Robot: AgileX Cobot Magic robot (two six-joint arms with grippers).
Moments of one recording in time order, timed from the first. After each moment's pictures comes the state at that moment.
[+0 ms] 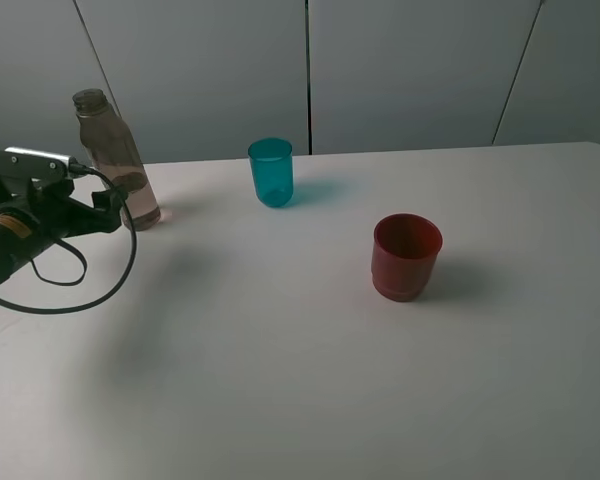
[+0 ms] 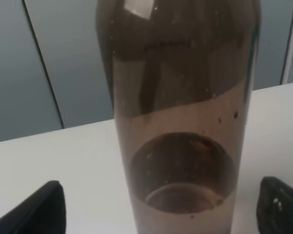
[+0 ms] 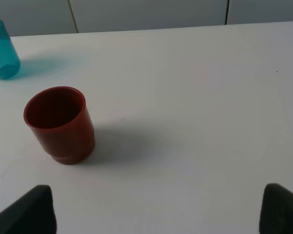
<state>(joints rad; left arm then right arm) 0.06 2.09 -0.58 0.24 -1.21 0.02 -0.01 0.00 -0.50 0.09 1.10 -0.01</state>
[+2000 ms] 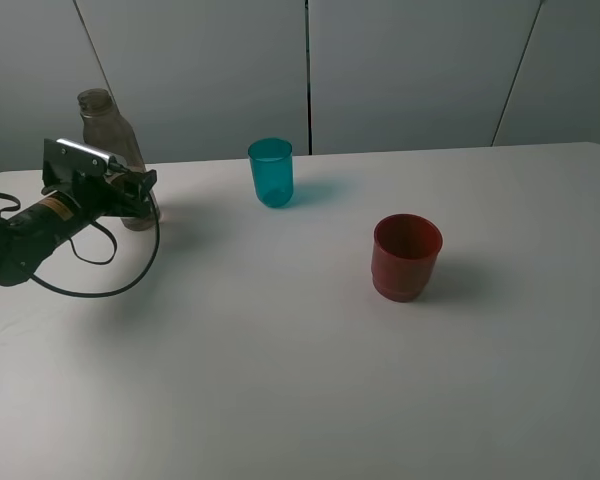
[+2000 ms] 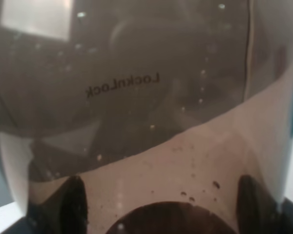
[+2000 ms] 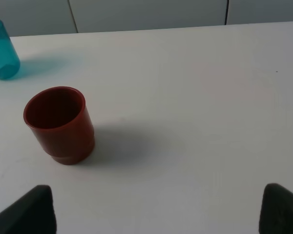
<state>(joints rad) 0.06 2.29 -0.87 0.40 -1.21 0.03 -0.01 0.00 -0.50 0.09 1.10 -0.01</state>
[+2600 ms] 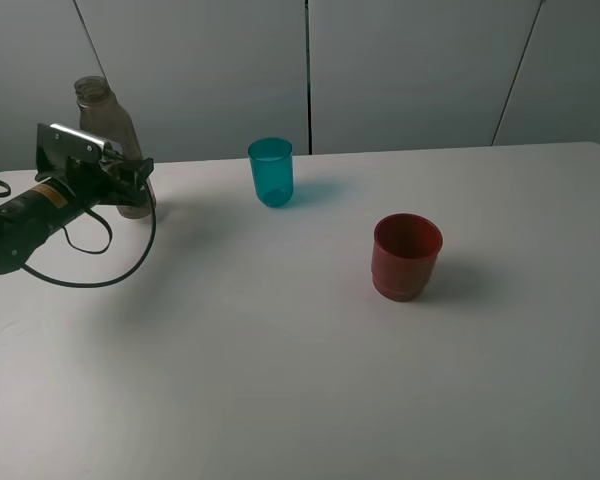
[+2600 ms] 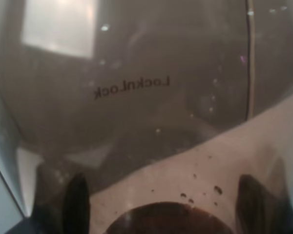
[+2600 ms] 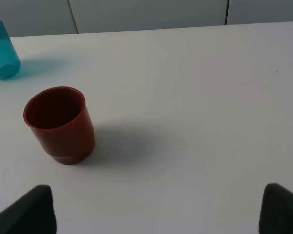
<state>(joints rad) 0.06 2.21 -0.87 0.42 -1.17 0.02 -0.01 0.00 -0.50 0.09 1.10 0.00</state>
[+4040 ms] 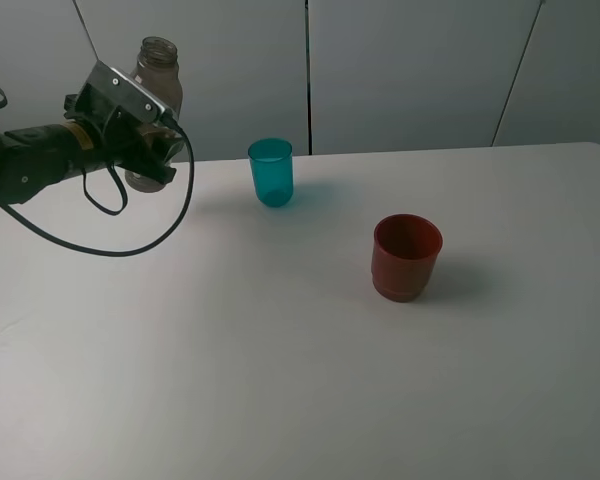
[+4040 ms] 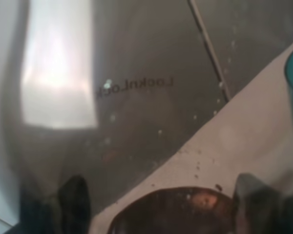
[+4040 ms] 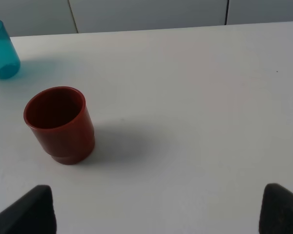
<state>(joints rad) -0.15 1.94 -0.94 0.33 -0.61 0.26 -0.01 0.00 -0.50 0.09 1.10 0.00</state>
